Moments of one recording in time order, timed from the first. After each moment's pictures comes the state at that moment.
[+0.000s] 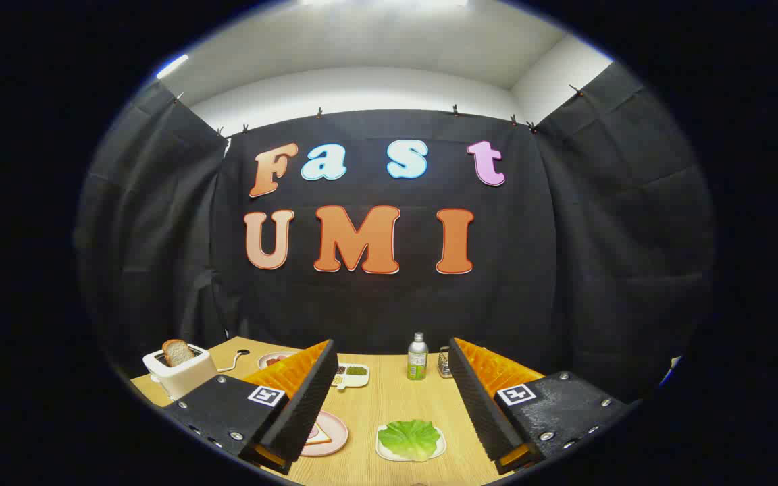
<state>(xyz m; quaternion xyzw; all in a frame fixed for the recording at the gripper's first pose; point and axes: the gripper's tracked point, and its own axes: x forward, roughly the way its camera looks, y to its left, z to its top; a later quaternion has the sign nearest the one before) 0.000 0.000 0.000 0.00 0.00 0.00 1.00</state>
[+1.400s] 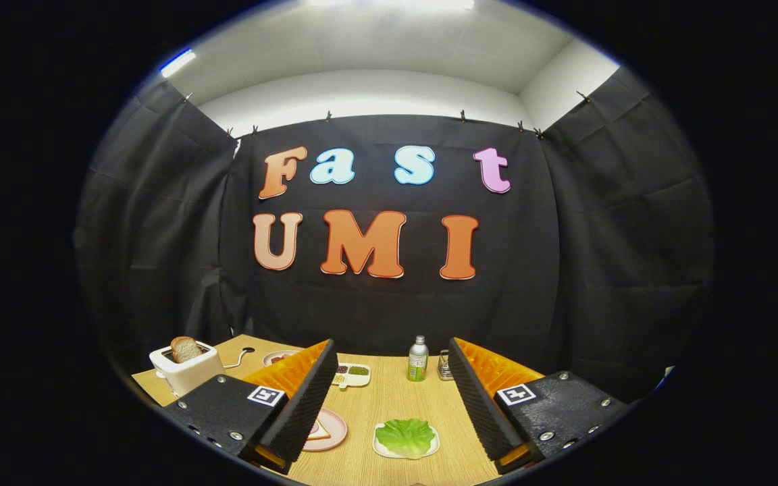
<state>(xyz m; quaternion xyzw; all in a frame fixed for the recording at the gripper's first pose) -0.016 -0.001 0.011 -0.01 0.00 0.03 1.00</state>
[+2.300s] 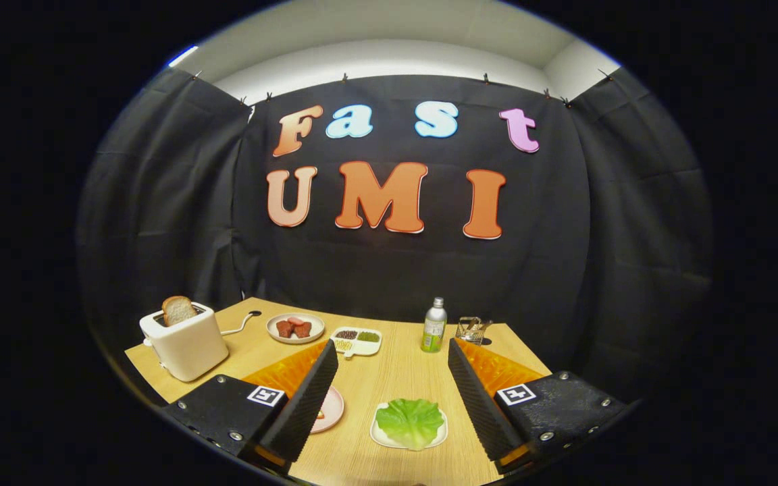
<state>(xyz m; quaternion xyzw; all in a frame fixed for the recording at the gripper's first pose) 0.032 0.005 -0.082 -0.04 0.09 0.08 0.99</state>
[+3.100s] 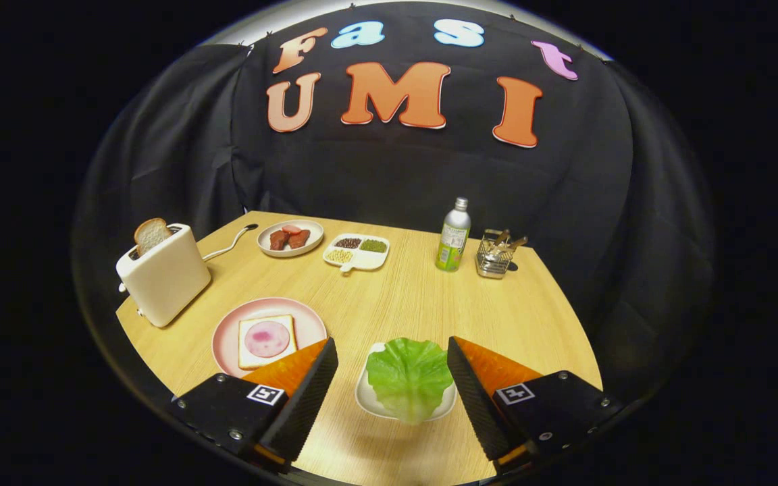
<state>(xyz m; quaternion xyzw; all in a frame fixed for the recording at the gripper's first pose) 0.074 0.001 -0.212 -0.07 0.30 0.12 0.94</state>
